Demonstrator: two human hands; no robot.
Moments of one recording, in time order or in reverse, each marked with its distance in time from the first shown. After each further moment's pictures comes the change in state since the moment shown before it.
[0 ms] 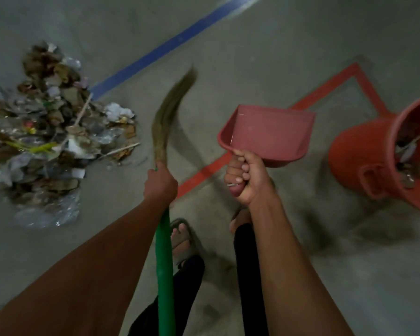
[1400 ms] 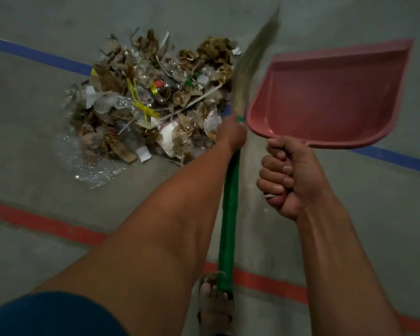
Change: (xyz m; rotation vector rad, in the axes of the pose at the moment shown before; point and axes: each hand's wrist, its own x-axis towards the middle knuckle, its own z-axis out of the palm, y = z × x) left_hand 0.342 -0.068 -0.125 -0.949 0.449 -0.013; right_hand 0.232 0.118 0.250 -0.965 -0.319 0.229
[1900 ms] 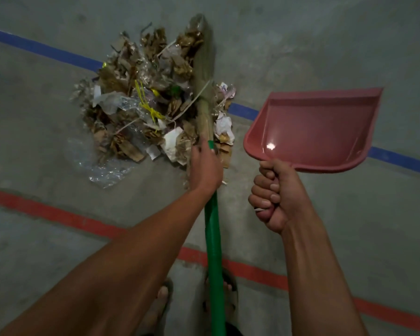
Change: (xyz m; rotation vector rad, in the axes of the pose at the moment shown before) left_hand -0.101 -0.060 -0.045 0.102 0.234 -0.169; right_hand 0.001 0.037 0.008 0.035 0.134 0.101
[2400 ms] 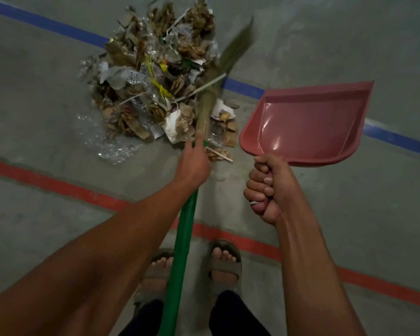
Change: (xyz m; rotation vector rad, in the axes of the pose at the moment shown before) left_hand -0.037 -0.058 -0.043 0.259 -0.172 0.068; right_hand -0.029 0.049 -0.004 -0.019 0.024 0.061
